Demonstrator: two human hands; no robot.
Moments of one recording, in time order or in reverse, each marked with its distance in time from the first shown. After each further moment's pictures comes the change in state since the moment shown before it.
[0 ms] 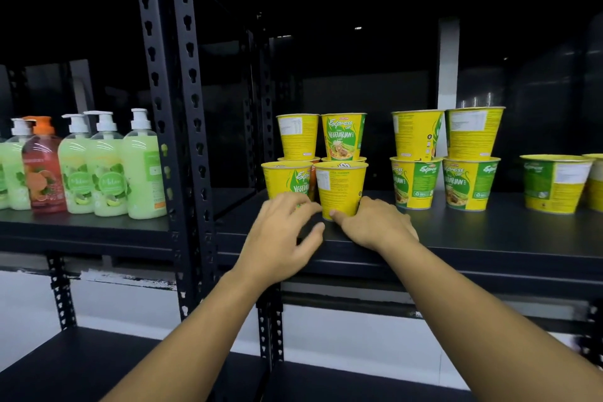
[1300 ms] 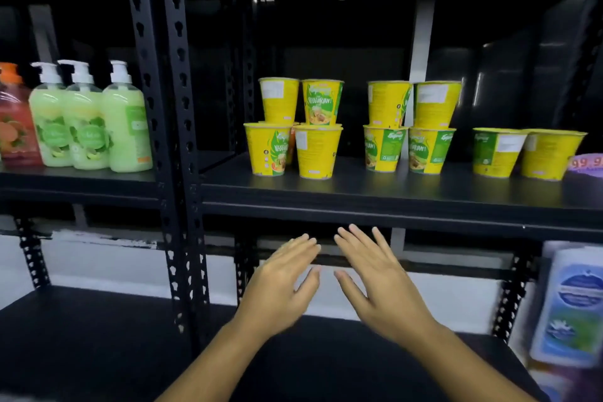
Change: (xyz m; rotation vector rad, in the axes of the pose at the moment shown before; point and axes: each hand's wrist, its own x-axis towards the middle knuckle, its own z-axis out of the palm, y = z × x) left_hand -0.131 0.092 0.013 -0.398 -0.124 -0.225; right_hand -0.174 0.097 0.064 0.054 0.260 -0.660
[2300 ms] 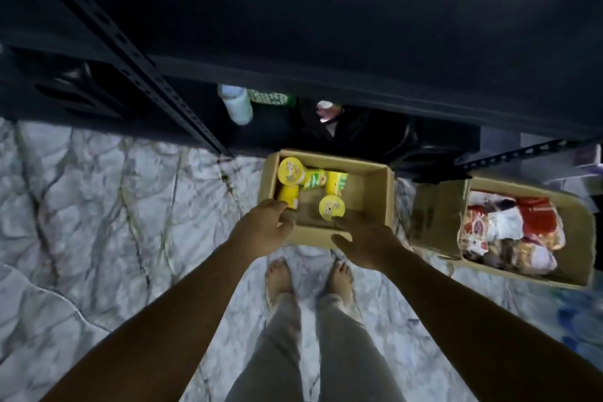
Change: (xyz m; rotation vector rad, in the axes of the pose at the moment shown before) left_hand -0.477 -0.032 0.232 -0.126 -1.247 -1.008; right_hand -0.451 -0.017 0.275 0.258 -1.490 0.651
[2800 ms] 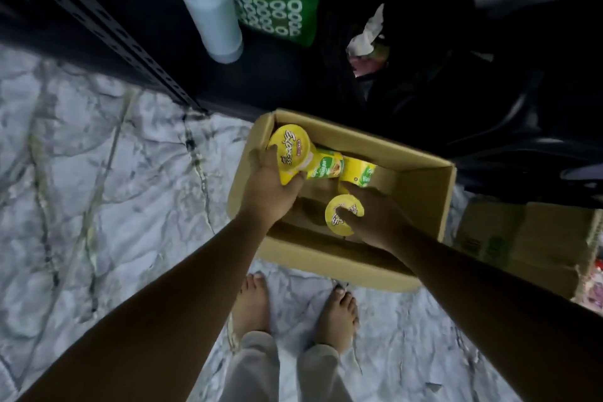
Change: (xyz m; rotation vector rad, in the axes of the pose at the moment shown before) left_hand 0.262 -0.105 0.169 -0.441 0.391 -0.236; right_hand 0.288 0.111 0.128 0.136 0.060 -0.001
